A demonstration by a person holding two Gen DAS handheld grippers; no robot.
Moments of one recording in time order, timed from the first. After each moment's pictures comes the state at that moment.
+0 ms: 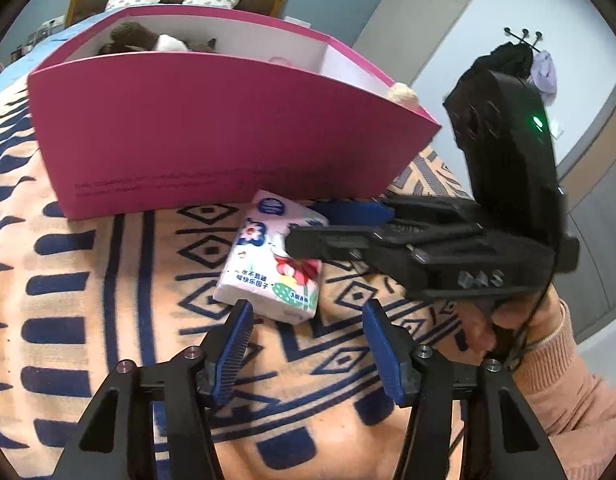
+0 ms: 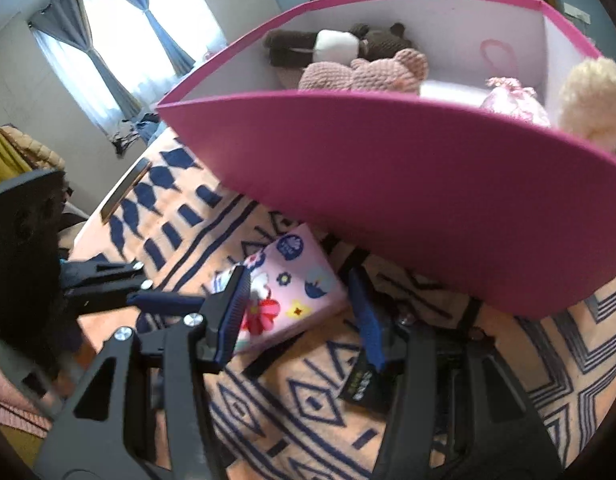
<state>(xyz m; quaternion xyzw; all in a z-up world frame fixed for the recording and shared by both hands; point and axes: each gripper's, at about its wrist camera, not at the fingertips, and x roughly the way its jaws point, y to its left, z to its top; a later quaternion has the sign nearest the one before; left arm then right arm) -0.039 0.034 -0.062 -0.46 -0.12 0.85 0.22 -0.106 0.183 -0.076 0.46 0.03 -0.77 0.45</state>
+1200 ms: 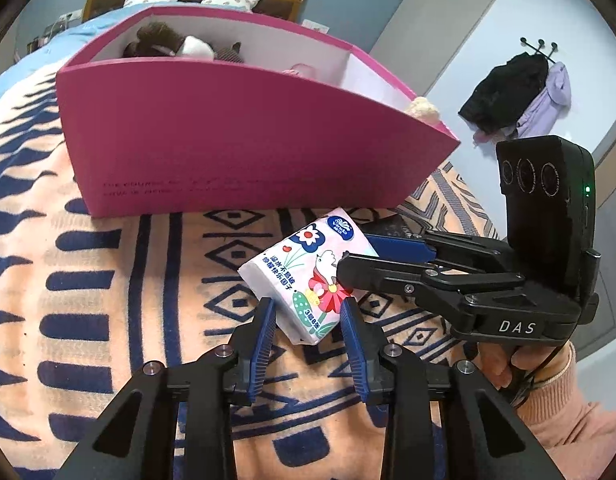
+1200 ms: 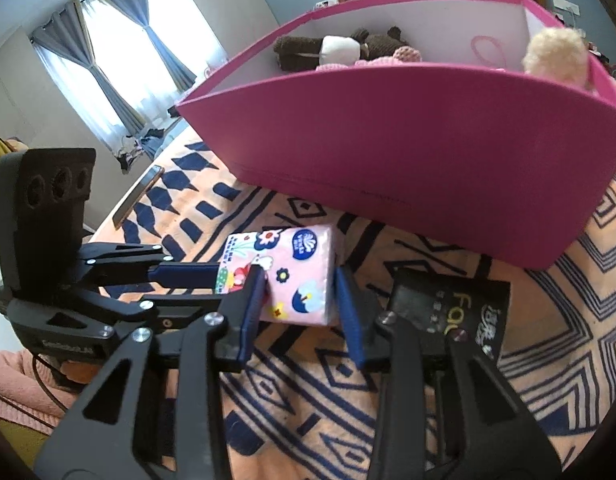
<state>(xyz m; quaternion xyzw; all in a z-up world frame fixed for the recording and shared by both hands) -0.040 0.030 -0.059 -0.46 -0.13 0.86 0.20 -0.083 0.199 -0.068 0.44 0.00 -0.78 0.44</state>
